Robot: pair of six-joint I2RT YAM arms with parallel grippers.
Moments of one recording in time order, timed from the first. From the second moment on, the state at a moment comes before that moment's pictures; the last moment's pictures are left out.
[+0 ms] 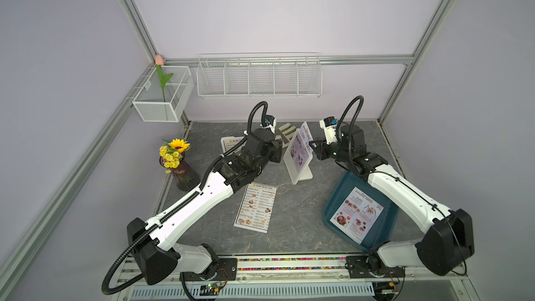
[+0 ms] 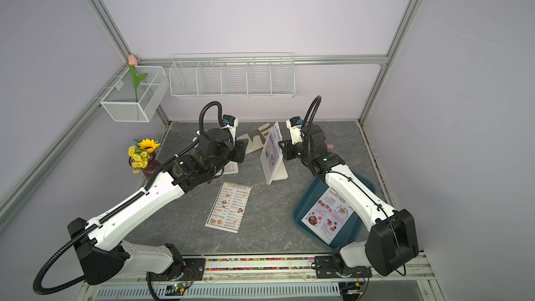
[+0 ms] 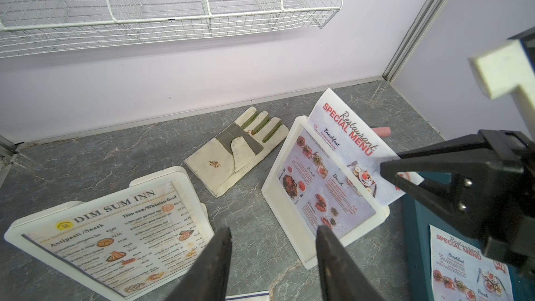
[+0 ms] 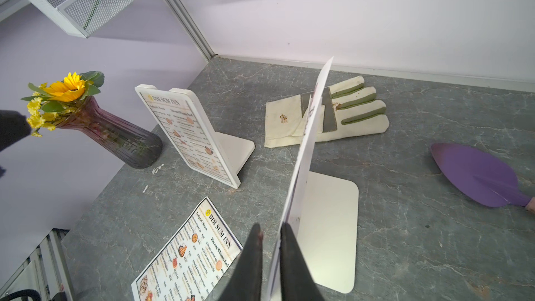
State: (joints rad) left arm -0.84 1.35 1.37 -0.46 -0.36 -0.26; right arm 0.45 1.39 1.14 -0.22 -0.29 0.26
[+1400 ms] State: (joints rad) left arm -0.84 1.35 1.37 -0.46 -0.37 -0.26; right arm 0.41 1.56 1.32 -0.30 -0.35 0.27
